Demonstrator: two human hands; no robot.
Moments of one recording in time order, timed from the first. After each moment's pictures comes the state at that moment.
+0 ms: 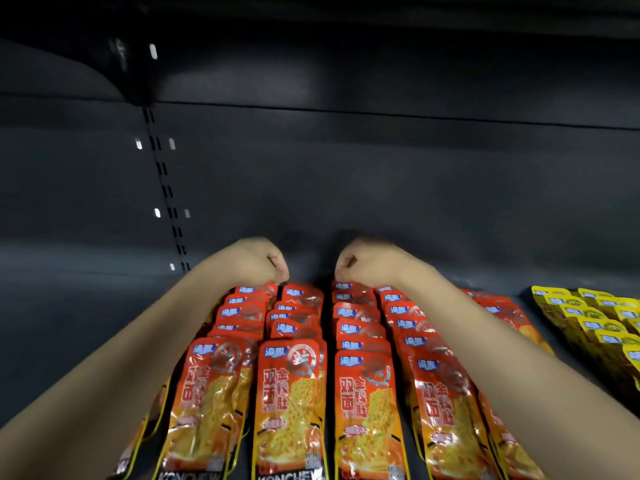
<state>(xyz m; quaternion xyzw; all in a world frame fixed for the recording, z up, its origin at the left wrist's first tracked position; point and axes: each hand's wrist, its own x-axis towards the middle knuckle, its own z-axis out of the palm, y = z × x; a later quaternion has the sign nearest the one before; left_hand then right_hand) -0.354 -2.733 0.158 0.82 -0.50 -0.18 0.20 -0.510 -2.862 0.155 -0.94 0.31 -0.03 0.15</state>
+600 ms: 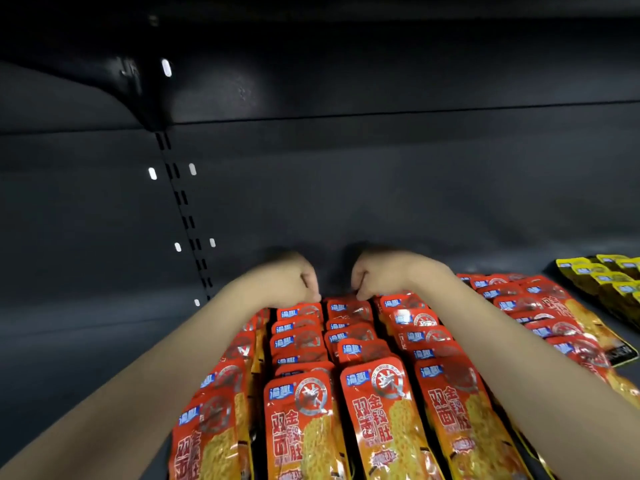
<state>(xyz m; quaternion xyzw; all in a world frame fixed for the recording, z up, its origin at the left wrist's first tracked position) -0.311 -2.739 0.154 0.74 -0.64 -0.18 0.13 -0.459 -2.840 0.152 -0.92 0.36 0.07 0.11</state>
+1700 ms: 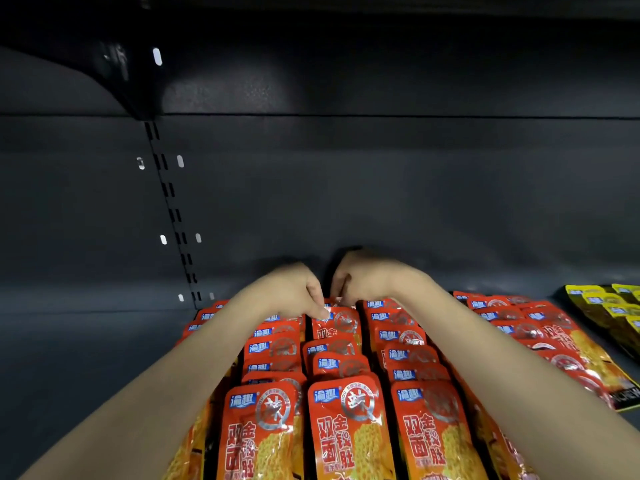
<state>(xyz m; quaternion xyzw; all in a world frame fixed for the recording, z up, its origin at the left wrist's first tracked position) -0.333 -2.759 0.136 0.76 -0.60 -0.22 0.15 -0.452 -2.857 0.146 -0.94 0.31 0.05 0.12</state>
